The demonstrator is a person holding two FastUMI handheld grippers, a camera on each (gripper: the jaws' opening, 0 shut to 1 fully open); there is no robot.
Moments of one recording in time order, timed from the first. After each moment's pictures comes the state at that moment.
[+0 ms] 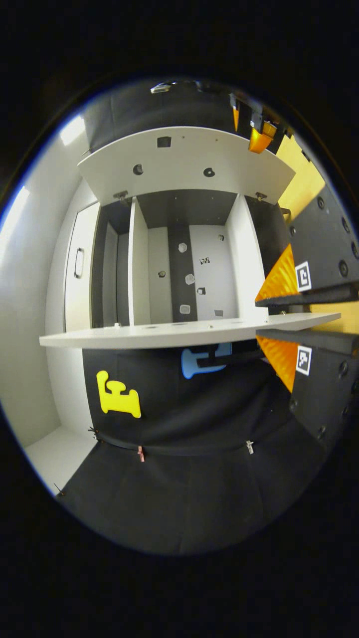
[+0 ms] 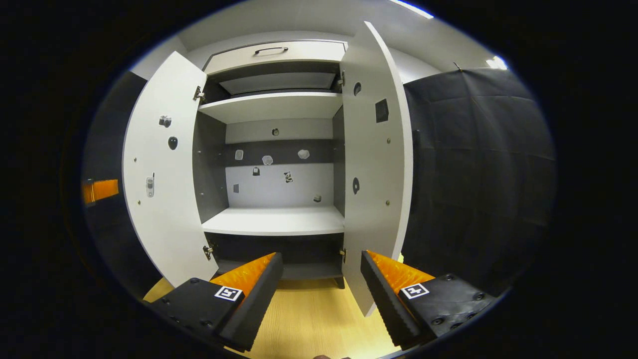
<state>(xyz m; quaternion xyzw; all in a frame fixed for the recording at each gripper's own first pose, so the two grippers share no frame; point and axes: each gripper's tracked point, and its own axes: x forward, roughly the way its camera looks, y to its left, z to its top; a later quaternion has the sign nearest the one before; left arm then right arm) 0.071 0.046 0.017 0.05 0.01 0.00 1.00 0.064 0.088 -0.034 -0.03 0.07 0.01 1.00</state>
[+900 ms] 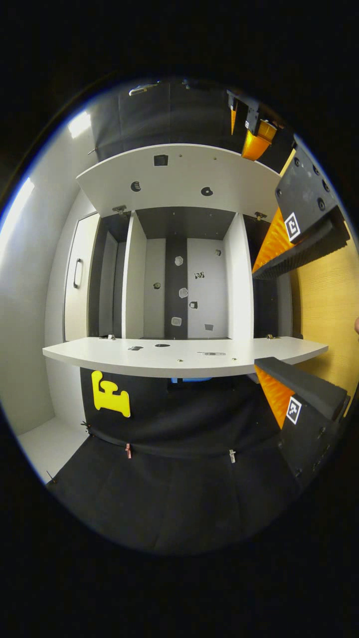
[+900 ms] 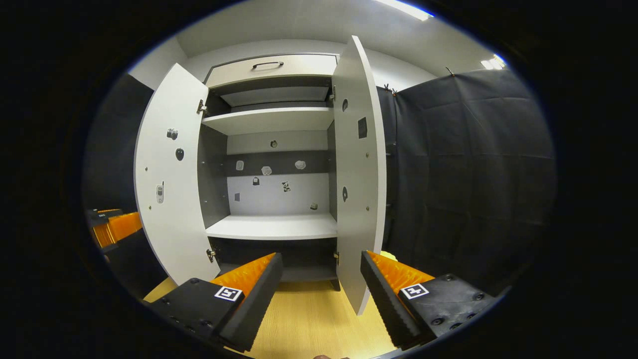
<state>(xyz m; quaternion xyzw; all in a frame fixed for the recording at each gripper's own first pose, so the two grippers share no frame) 0.041 -0.005 -0.019 0.00 0.00 0.00 1.00 0.035 0.076 -0.022 -0.02 0.04 0.02 1.00</state>
